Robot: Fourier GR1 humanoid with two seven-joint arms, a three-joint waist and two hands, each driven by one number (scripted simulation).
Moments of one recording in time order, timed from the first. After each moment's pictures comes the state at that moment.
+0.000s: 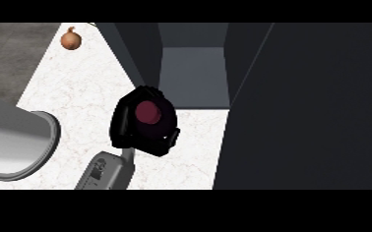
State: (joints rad) left arm -0.24 0.00 -0.25 -1.35 0.22 0.13 -0.45; right arm -0.61 -0.27 -0.03 -2.45 -0.12 -0.17 1.01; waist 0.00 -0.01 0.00
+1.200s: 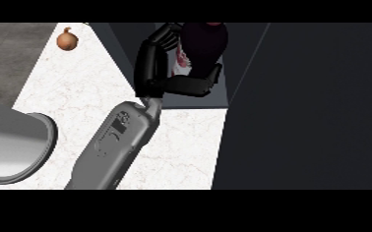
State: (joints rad) left arm -0.68 0.00 -0.29 -1.30 0.18 0.53 -0.09; right arm -0.60 -0.27 -0.06 -2.46 -0.15 -0.14 1.01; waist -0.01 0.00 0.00
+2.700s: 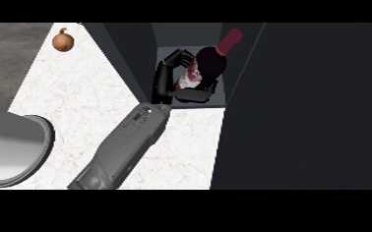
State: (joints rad) left arm -0.77 0.00 -0.42 -0.74 0.37 0.59 -0.48; right arm -0.59 -0.25 -0.05 -2.42 -0.17 -0.11 0.98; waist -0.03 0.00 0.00
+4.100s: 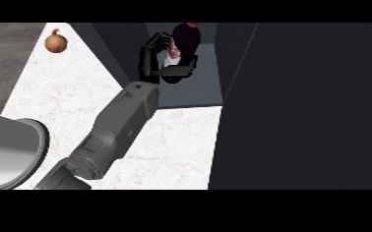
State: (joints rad) left arm -1.05 0.00 -0.20 -0.21 0.57 0.46 -0.75; right arm -0.59 -0.21 -0.04 -2.41 -0.19 -0.10 0.94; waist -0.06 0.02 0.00
